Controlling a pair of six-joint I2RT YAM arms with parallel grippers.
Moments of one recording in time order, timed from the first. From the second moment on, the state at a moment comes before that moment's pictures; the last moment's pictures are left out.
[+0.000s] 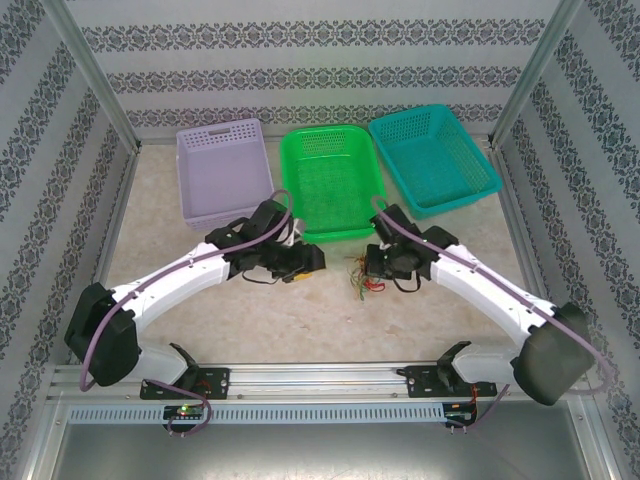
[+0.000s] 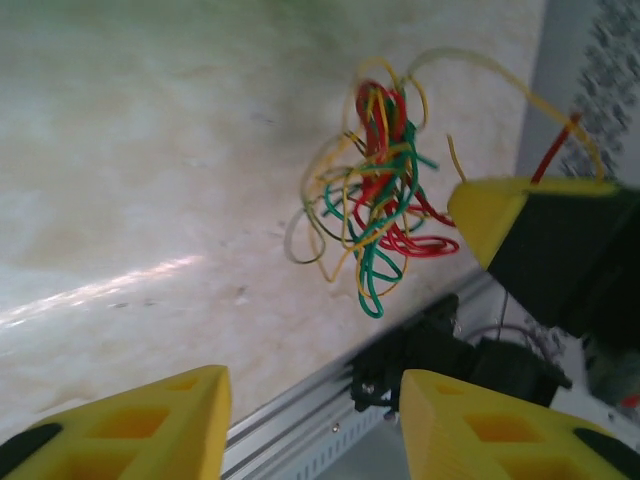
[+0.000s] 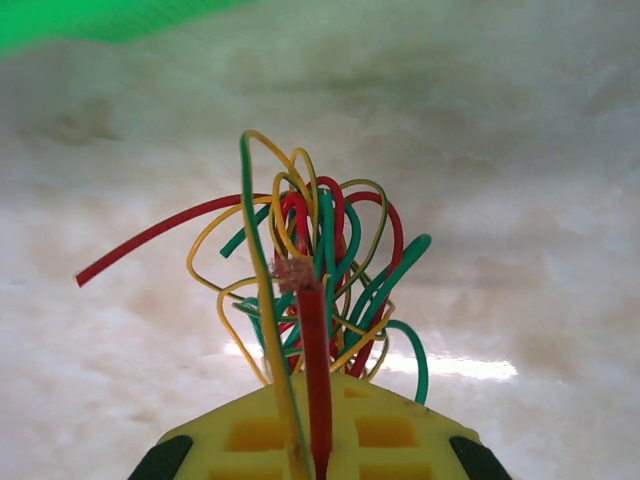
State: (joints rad) left arm -0.68 1.40 1.03 -0.51 0.50 -0.93; right arm 0.58 1.25 0.98 -0.85 -0.10 0.71
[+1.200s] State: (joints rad) left arm -0.72 1.50 0.93 -0.06 0.43 -0.96; right arm 0.42 1.23 1.01 -0.63 -0.72 0.86
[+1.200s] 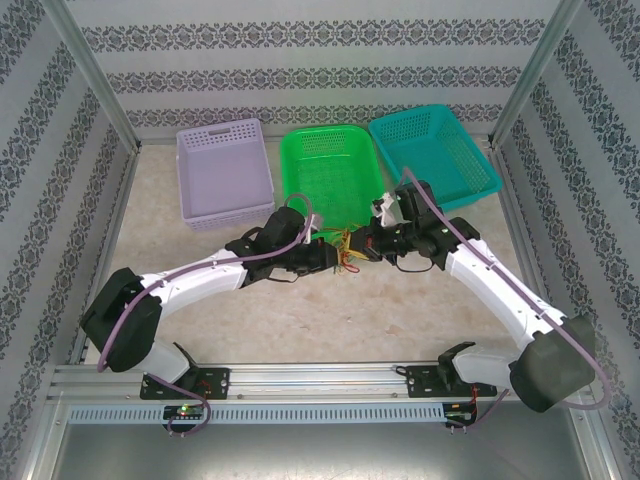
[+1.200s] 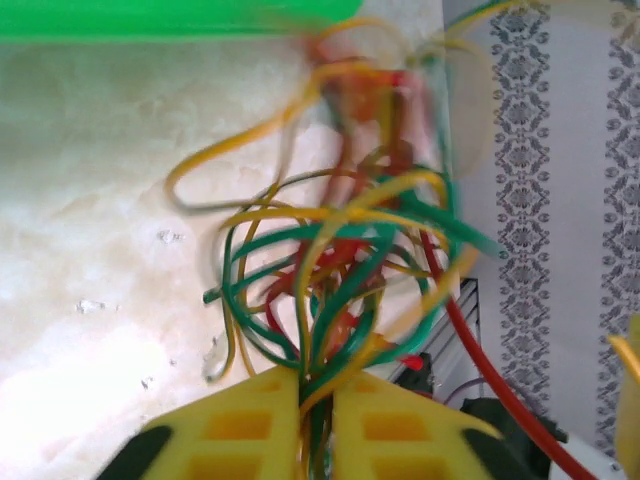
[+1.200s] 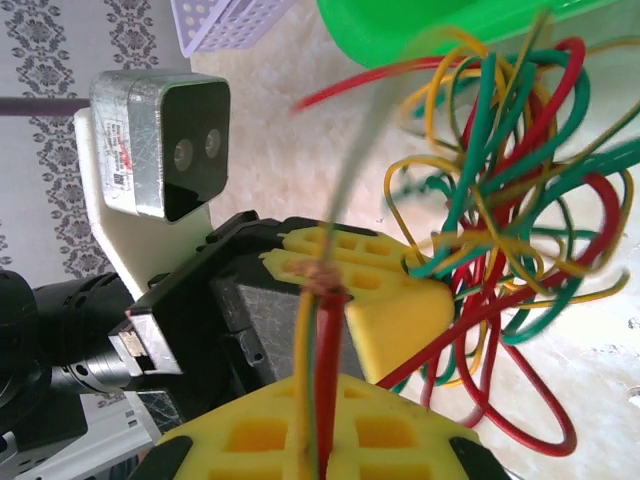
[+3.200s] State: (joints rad) left arm -0.36 1.22 1.04 -0.94 0.07 -0.82; right arm 0.32 1.36 1.07 -1.02 -0.32 0.37
